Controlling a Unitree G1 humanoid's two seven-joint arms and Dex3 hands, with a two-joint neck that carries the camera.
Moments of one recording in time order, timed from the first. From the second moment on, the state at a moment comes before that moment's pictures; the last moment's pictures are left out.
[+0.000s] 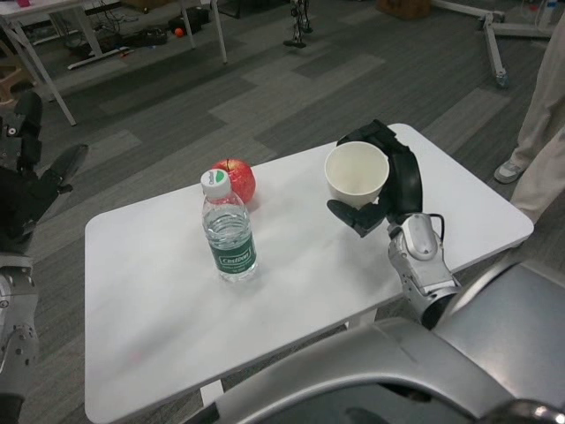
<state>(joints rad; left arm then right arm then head) -0.62 0.14 -0.29 0.42 -0.38 -0.52 -0.10 0.16 -0.32 -0.36 0.23 0.40 -0.62 -0.11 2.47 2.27</state>
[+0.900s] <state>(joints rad) -0.62 0.14 -0.29 0.42 -0.38 -0.52 -0.10 0.14 -0.29 -0.37 0.46 0.38 -0.63 -0.05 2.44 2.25</state>
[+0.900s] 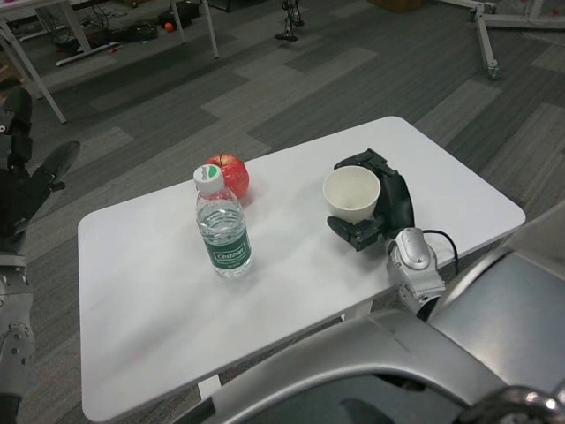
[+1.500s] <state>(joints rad) -0.63 0.14 -0.29 0.45 -0.38 -0.52 -0.10 0.14 -0.28 -0.38 0.50 0.35 -0.63 -0.01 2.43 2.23</state>
